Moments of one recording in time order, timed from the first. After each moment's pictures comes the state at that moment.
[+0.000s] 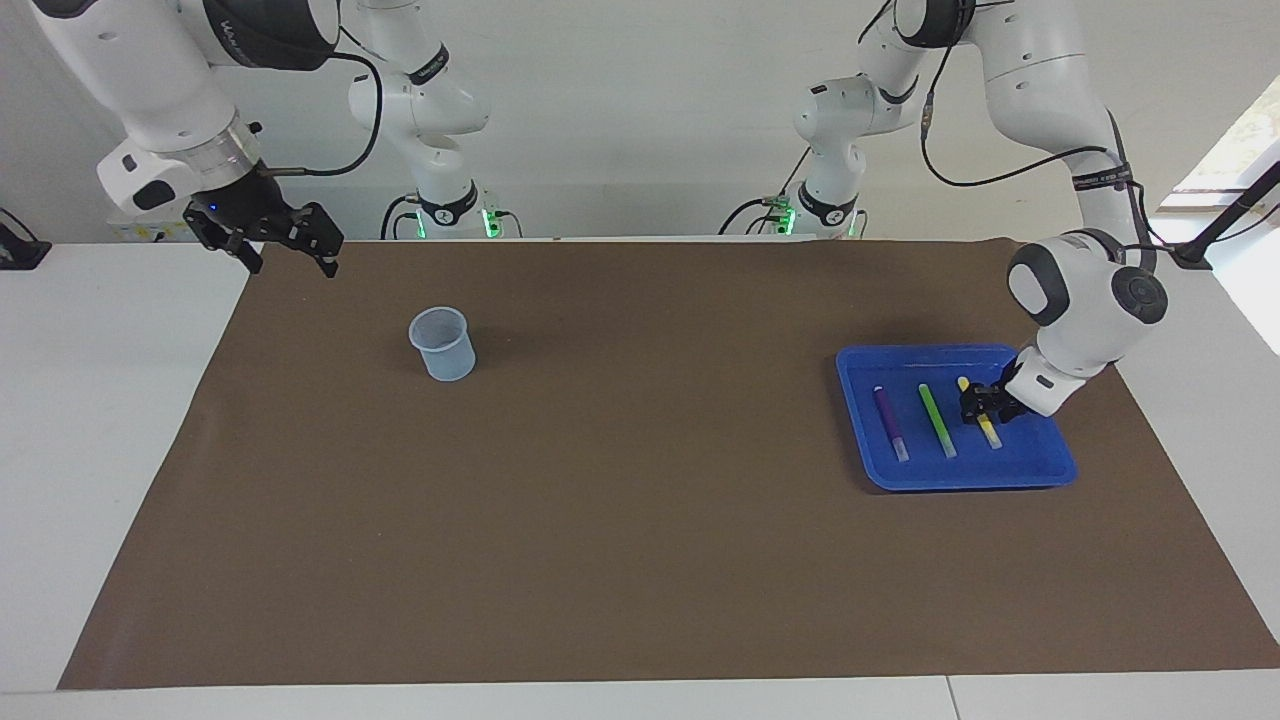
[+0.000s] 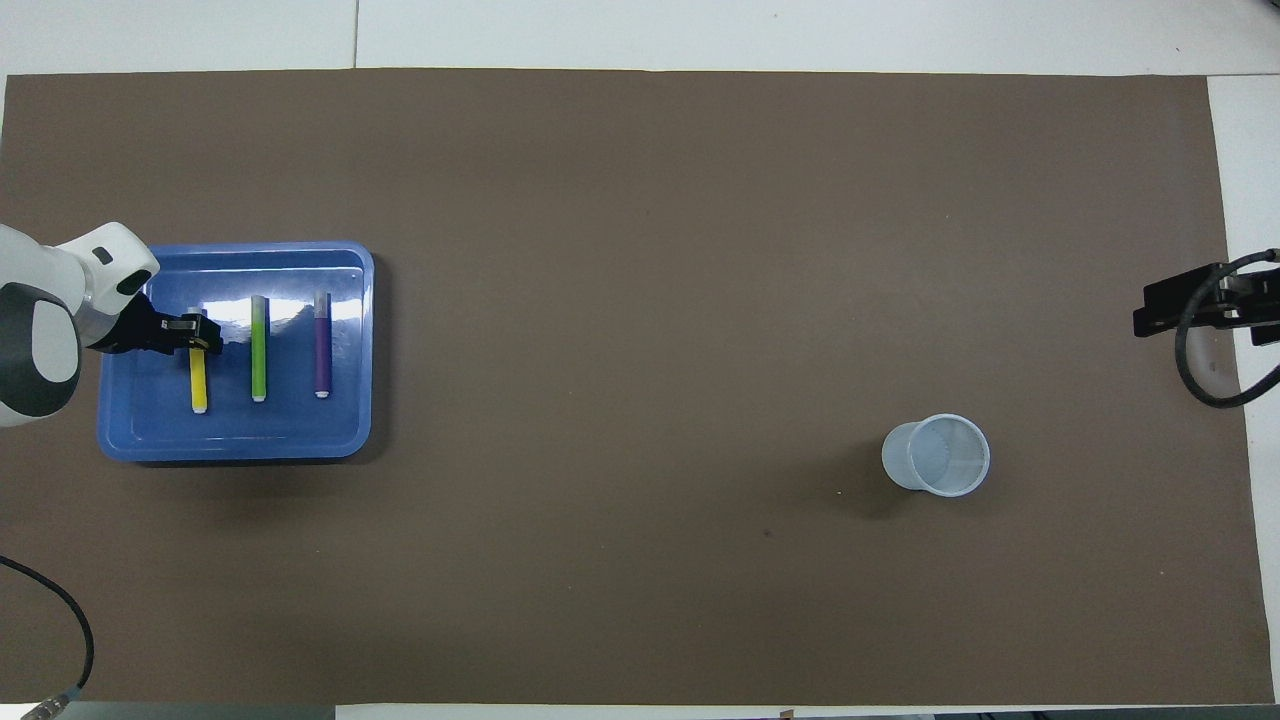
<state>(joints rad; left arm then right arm) 0.14 0.31 0.01 -1.98 -0.02 2.21 0.24 -0.03 -0.03 -0.04 -1.62 0.01 1.53 0.04</state>
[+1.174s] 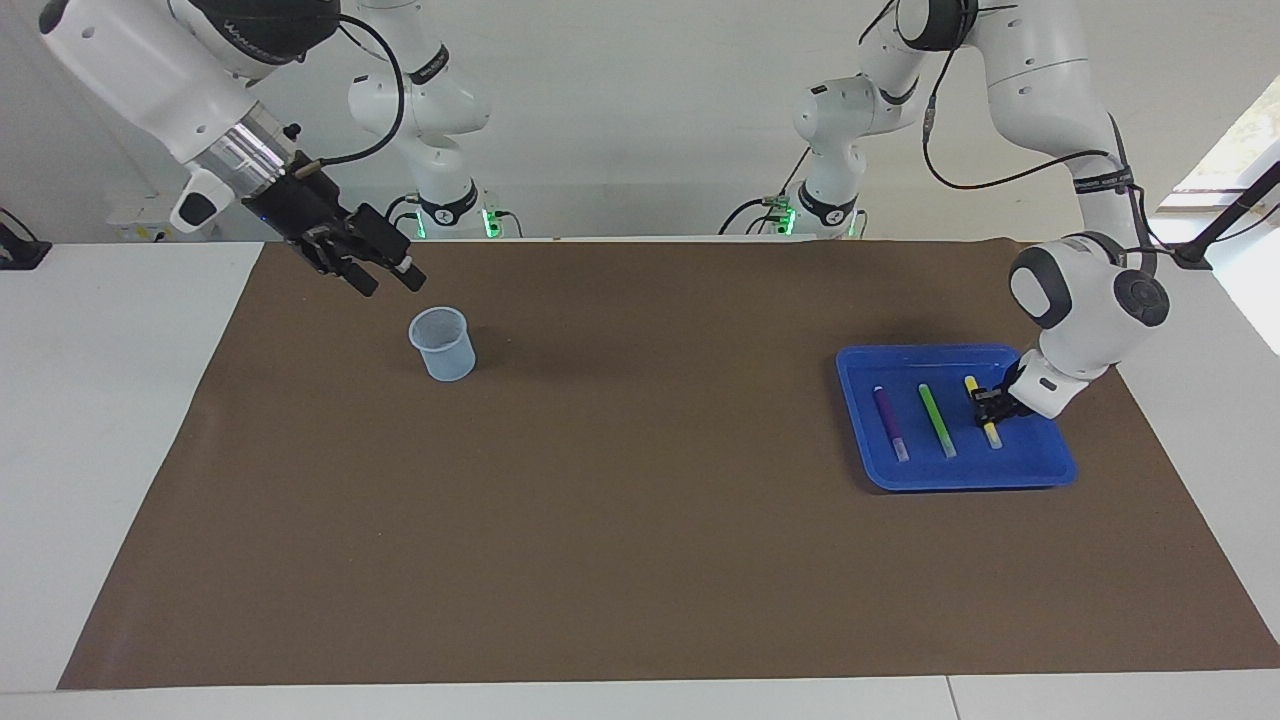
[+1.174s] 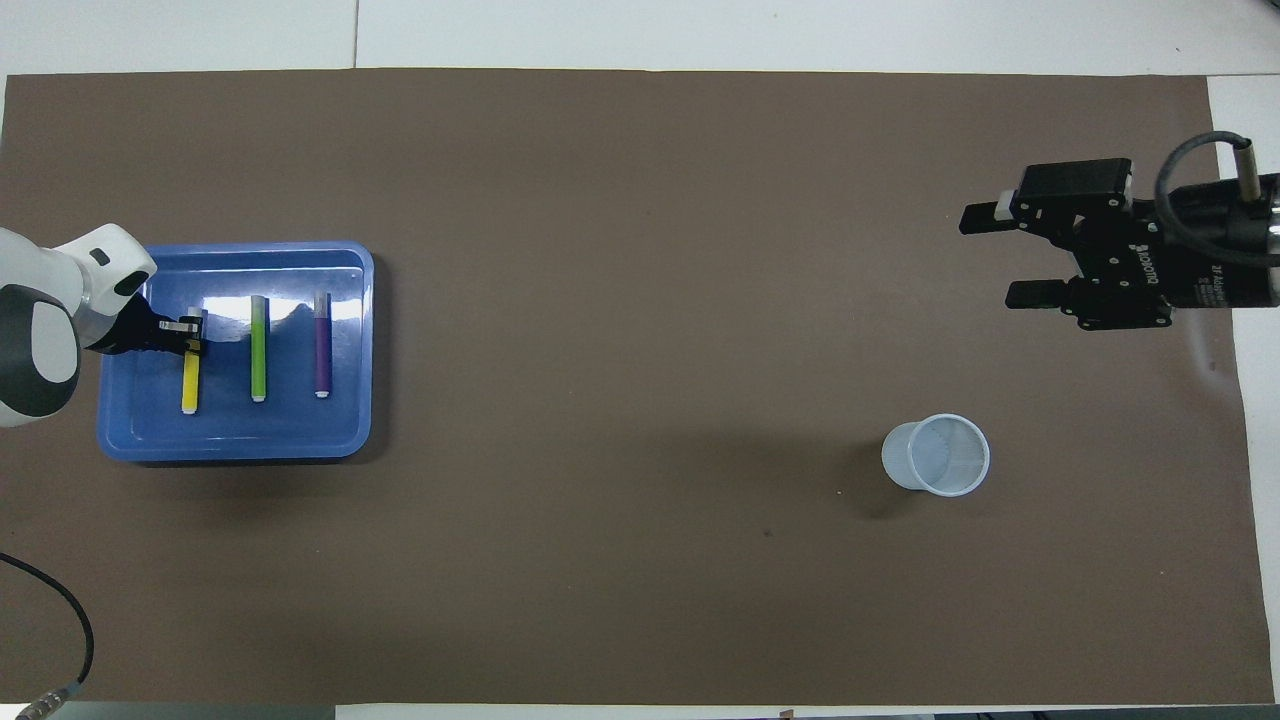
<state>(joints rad) 0.15 0.32 0.01 -1.98 -0.02 2.22 0.24 0.01 -0.09 -0.03 -1.82 0.77 1.85 0.37</state>
